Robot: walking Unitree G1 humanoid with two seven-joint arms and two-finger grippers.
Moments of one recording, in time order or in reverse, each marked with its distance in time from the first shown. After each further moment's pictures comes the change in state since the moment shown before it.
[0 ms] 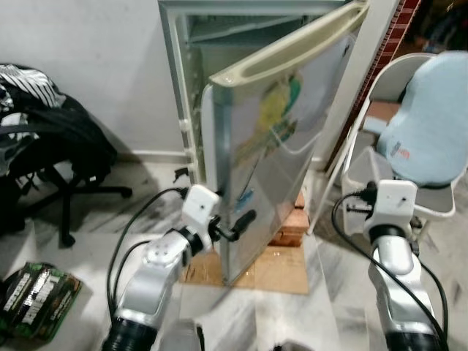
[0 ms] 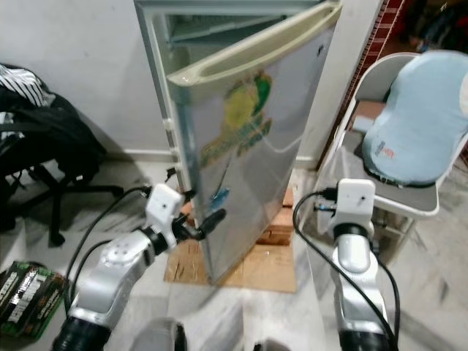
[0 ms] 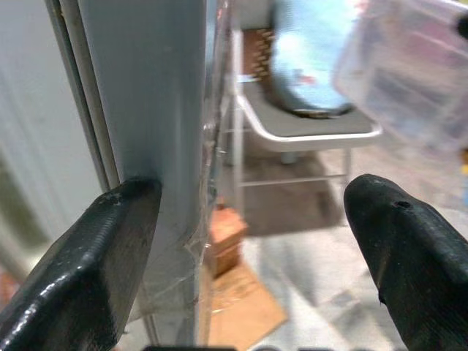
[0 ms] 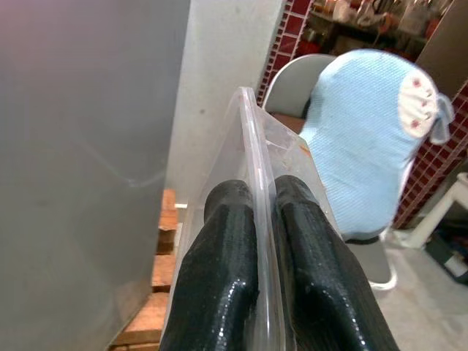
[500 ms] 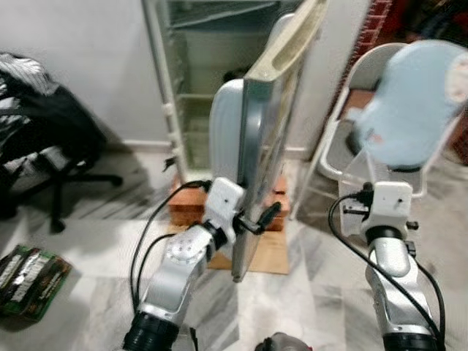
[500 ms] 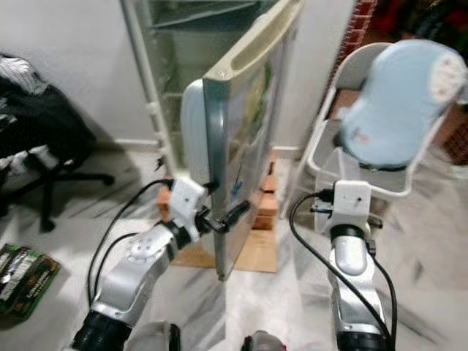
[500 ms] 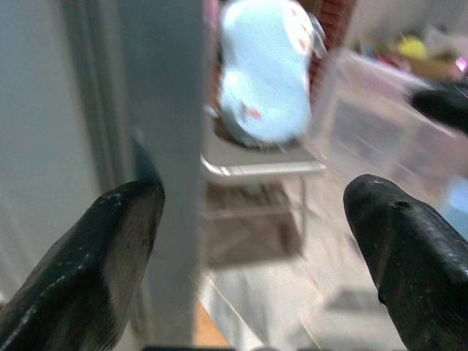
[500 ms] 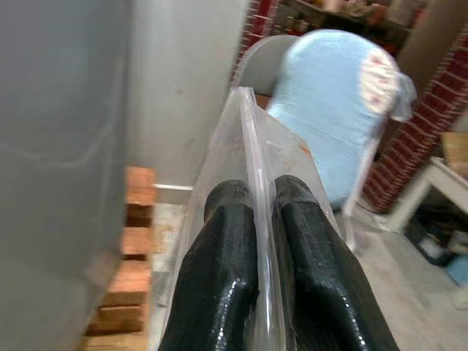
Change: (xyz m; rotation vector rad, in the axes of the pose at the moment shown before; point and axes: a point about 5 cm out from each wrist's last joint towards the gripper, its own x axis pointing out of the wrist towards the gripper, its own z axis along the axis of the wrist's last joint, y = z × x) left arm 0.007 -0.004 0.025 0.016 -0.136 0.109; right arm -0.002 0.004 0.000 0.001 0.001 0.013
